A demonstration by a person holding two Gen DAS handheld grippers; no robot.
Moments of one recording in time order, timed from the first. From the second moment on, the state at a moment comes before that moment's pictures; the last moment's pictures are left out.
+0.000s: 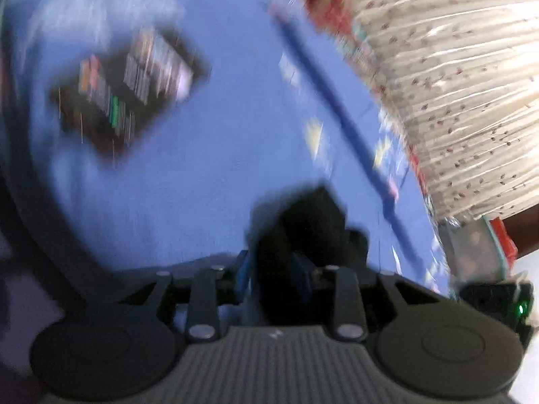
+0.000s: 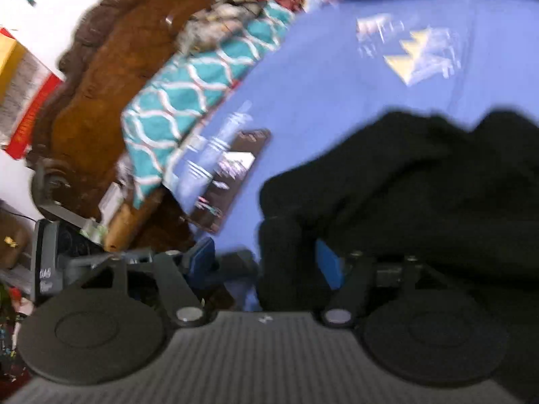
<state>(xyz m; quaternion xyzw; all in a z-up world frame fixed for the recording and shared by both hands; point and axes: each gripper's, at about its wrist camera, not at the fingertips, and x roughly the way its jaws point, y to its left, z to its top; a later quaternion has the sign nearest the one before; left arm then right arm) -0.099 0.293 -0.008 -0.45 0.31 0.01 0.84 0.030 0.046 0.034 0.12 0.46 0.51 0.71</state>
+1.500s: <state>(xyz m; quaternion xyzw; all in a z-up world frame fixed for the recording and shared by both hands) 0.006 0.116 0.065 -0.16 0.37 -0.09 0.91 0.031 -0.277 0.001 0.27 0.40 0.16 0.86</state>
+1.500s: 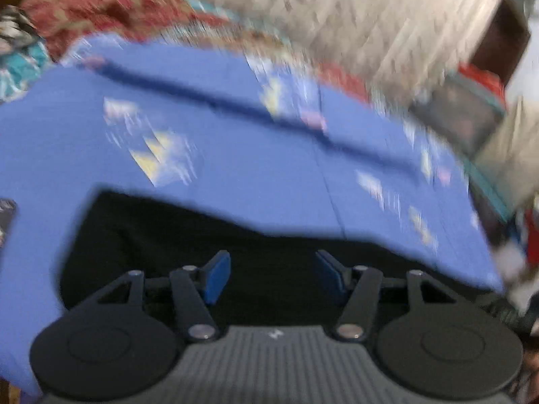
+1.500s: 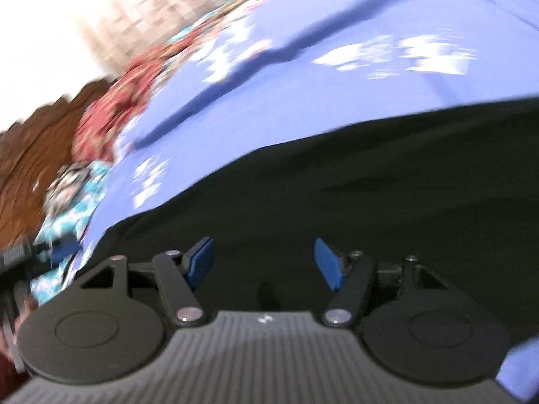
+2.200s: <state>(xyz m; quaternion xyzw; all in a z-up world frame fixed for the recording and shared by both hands) 0.010 0.023 0.056 -0.14 0.48 -0.07 0.86 -0.104 -0.551 -0.077 0.51 0.21 -0.11 0.83</state>
